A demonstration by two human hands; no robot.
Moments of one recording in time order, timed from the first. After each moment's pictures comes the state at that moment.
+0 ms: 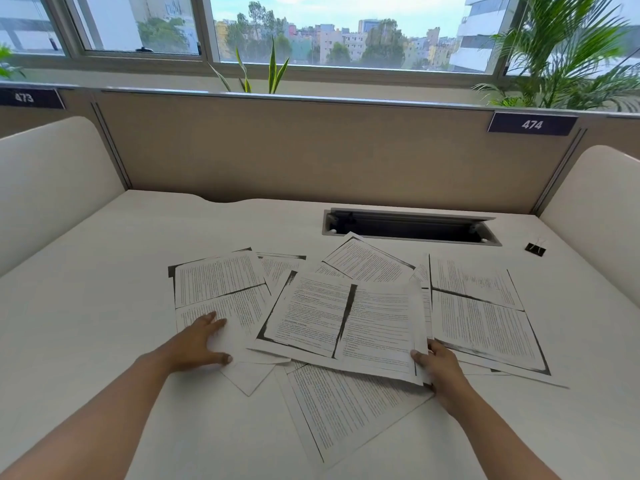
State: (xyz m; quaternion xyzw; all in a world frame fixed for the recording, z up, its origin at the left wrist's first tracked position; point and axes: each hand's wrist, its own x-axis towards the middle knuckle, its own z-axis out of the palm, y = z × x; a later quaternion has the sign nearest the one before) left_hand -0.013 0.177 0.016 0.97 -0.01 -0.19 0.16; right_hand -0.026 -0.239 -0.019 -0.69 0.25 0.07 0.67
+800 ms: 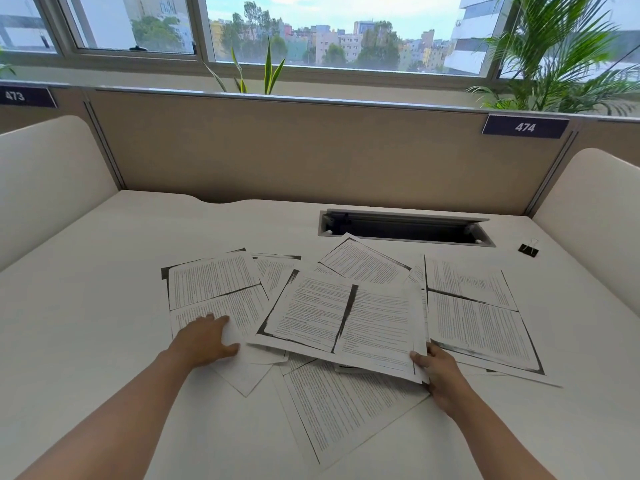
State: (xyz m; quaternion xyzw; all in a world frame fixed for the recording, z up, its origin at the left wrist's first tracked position) left_hand -0.004 0.145 0.022 0.99 0.03 -0.14 0.04; right_hand -0.029 -0.243 -0.017 -0.61 0.26 0.09 0.74
